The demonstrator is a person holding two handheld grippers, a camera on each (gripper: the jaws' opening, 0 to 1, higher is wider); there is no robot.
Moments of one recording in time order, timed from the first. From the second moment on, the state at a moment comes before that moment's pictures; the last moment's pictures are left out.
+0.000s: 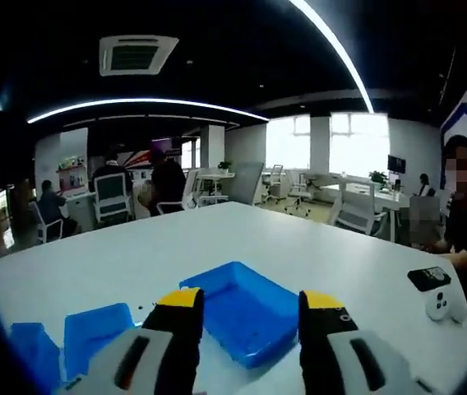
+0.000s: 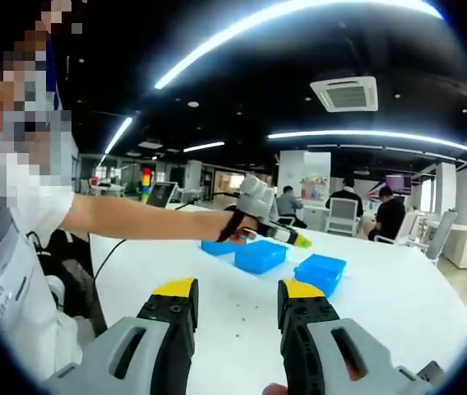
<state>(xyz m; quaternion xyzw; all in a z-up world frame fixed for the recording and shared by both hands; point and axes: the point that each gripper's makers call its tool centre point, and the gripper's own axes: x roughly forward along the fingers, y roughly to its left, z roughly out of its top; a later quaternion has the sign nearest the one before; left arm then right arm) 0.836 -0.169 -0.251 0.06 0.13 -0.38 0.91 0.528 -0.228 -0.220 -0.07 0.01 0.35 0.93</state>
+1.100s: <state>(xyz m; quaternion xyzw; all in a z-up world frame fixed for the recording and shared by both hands) 0.611 0.023 -0.244 0.01 0.05 -0.45 0.89 0.534 -0.233 -0.220 -0.06 0.02 0.35 0.93</state>
